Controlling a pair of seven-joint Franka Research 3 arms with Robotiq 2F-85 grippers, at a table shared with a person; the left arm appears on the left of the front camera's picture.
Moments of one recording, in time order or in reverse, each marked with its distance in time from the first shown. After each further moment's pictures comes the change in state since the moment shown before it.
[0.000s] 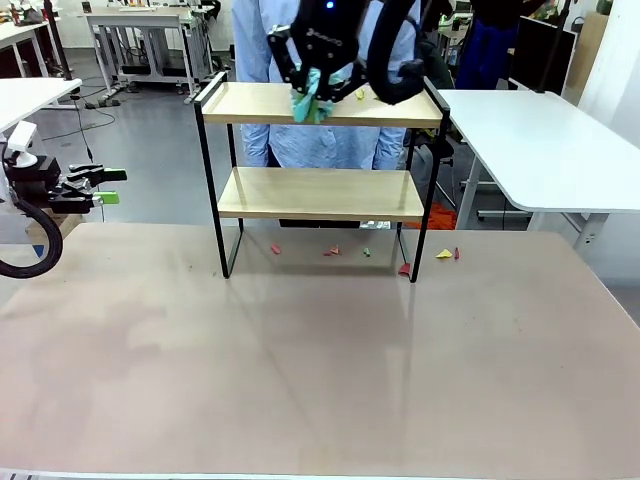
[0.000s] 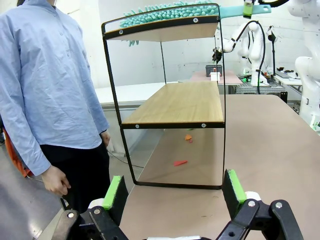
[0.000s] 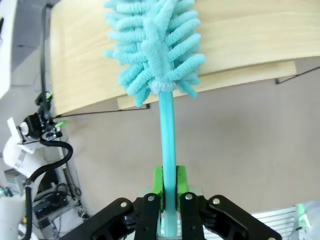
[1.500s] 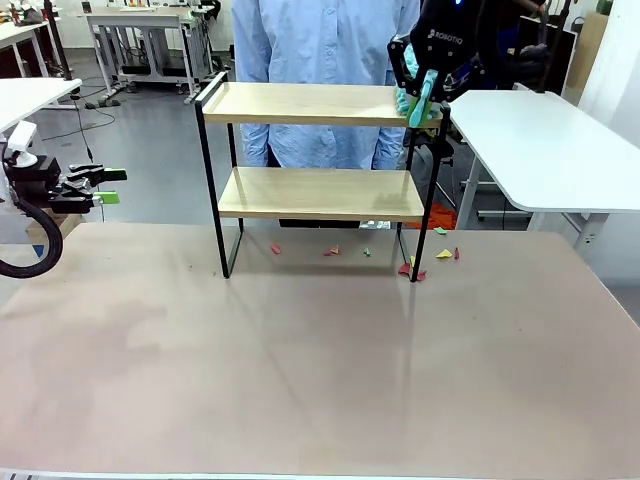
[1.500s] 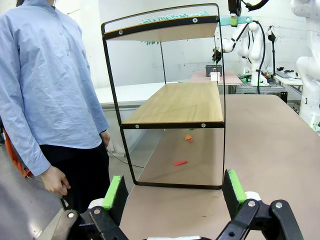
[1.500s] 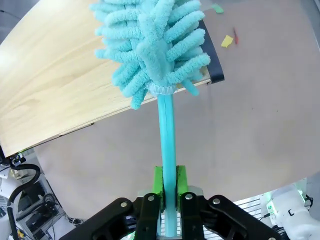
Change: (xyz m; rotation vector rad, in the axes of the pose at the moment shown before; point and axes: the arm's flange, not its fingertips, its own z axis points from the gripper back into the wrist) left arm 0.000 0.000 0.000 0.000 0.000 -0.001; right arm 0.063 -0.111 0.022 -0.148 0.054 -0.091
